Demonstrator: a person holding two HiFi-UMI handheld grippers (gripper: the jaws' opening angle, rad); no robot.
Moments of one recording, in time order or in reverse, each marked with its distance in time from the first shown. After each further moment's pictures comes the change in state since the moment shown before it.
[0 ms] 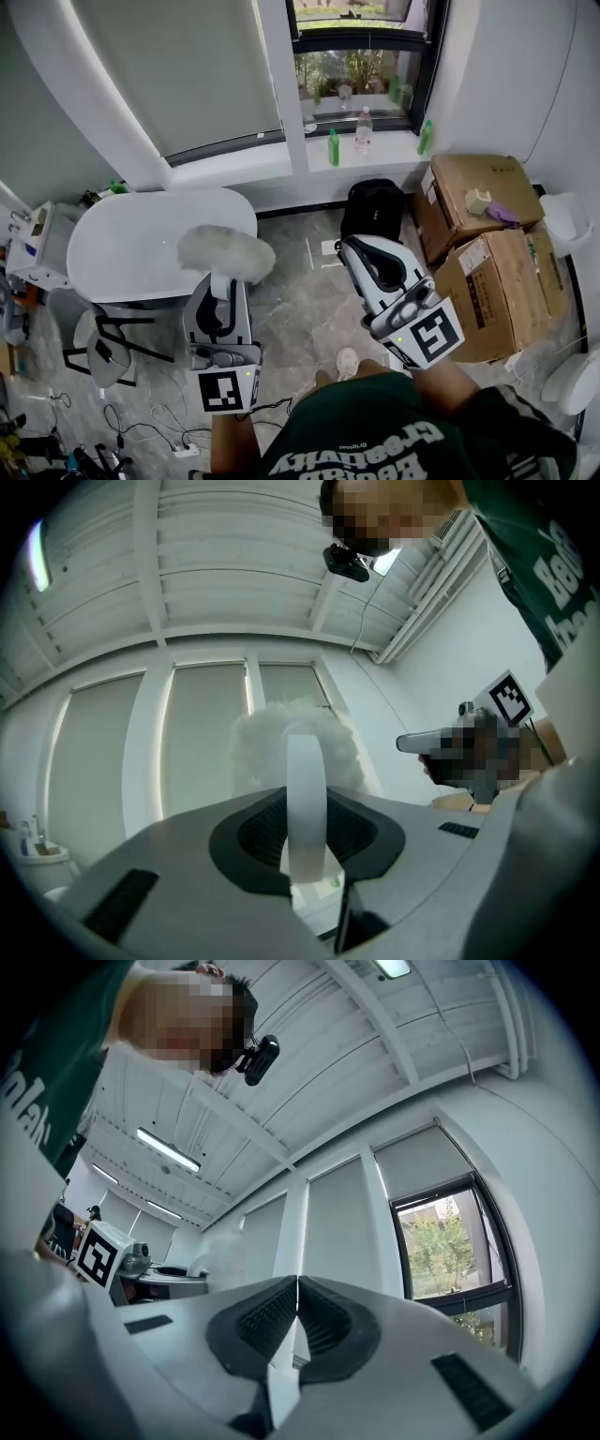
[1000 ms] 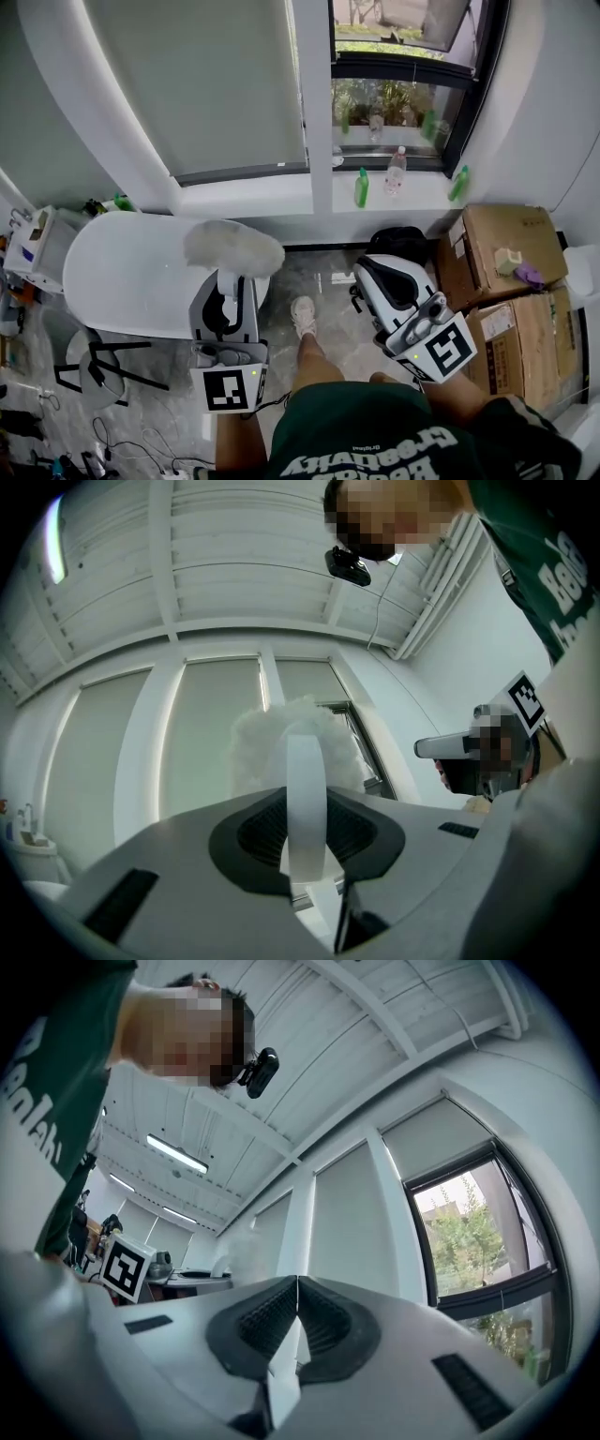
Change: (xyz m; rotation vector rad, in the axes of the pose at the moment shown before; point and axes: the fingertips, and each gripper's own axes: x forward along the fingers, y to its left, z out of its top) left arm 0.162 0.080 -0.067 -0.008 -0.071 0.084; right arm 0.134 -0.088 -0.082 0.008 -0.026 0.123
